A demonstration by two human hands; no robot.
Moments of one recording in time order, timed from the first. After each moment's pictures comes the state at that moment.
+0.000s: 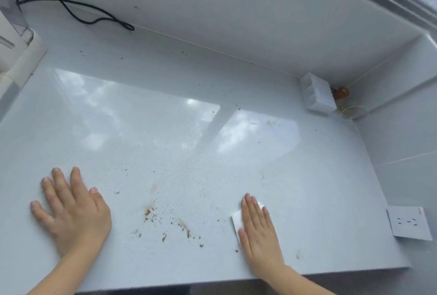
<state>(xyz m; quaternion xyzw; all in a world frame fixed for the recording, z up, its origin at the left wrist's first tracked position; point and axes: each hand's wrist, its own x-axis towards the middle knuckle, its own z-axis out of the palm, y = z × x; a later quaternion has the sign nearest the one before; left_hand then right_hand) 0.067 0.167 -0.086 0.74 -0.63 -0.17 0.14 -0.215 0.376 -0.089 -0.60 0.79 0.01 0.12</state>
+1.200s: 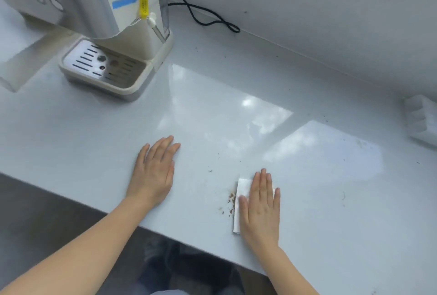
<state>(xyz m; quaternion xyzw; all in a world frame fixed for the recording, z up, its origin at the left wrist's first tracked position) 0.152 0.137 -0.089 0.60 -0.79 -0.11 0.08 -0.075 0.259 -0.088 -0.58 0.80 -0.06 0.14</state>
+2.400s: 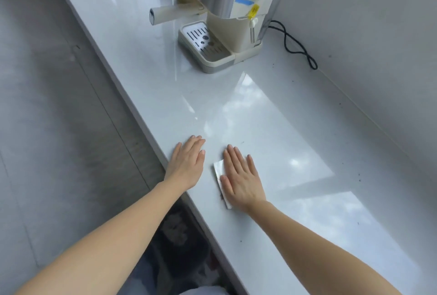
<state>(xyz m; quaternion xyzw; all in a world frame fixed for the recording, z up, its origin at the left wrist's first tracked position) 0.080 0.245 -0.071 0.77 -0.54 -0.28 0.20 -0.100 0.205 -0.091 -0.90 0.42 0.05 0.11</state>
